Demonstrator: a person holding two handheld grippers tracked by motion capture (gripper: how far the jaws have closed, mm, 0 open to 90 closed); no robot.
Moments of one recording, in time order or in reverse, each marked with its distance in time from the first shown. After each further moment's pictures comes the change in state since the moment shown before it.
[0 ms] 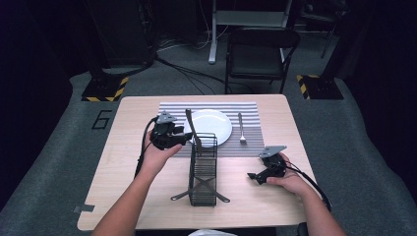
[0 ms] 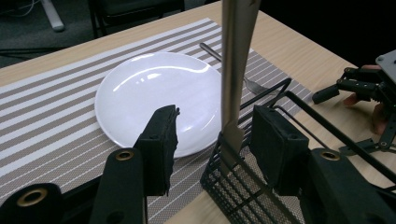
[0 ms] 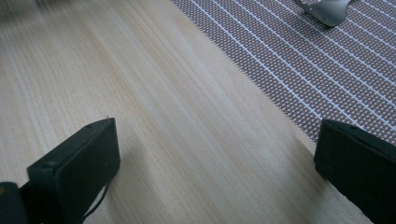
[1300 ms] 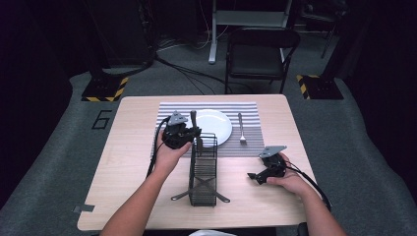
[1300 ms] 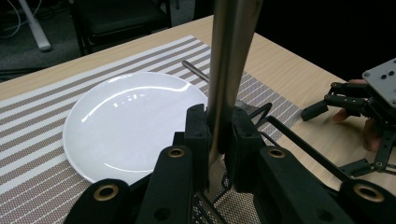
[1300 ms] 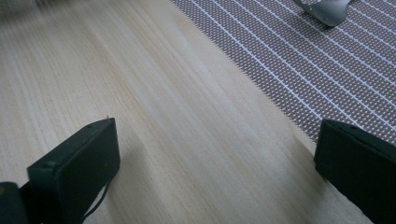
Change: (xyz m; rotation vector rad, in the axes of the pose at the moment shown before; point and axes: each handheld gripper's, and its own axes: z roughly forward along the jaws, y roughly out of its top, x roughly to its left) left arm -0.015 0.001 0.027 -0.070 -0.033 0.023; right arm 0.000 0.000 0.000 0.001 0.001 -0.004
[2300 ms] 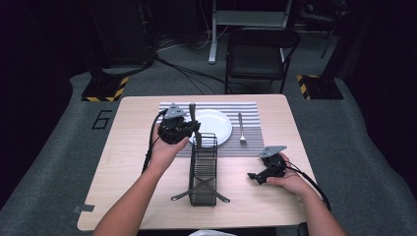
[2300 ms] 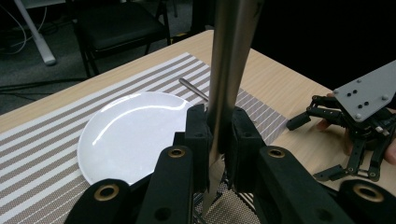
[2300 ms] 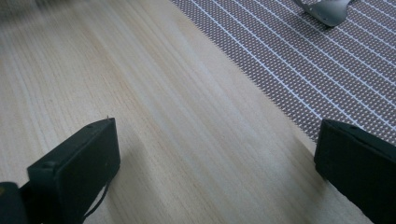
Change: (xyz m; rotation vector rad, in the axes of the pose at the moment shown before) left arm -0.011 0.033 -0.031 -0.012 -0.002 0.047; right arm 0.000 0.000 0.000 -0.001 0.000 0.004
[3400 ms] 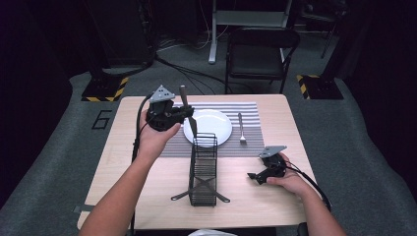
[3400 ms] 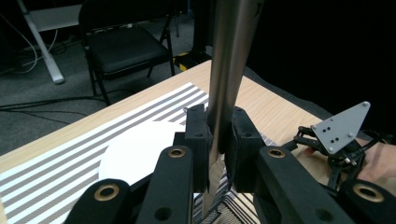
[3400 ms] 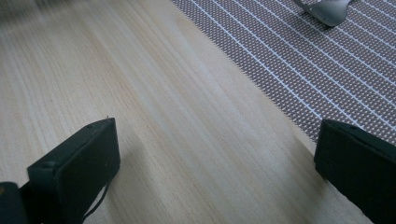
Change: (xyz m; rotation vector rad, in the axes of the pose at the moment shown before) left arm 0.007 0.045 -0.045 -0.063 0.006 -0.006; right arm 0.000 0.000 0.000 0.000 -0.001 0.001
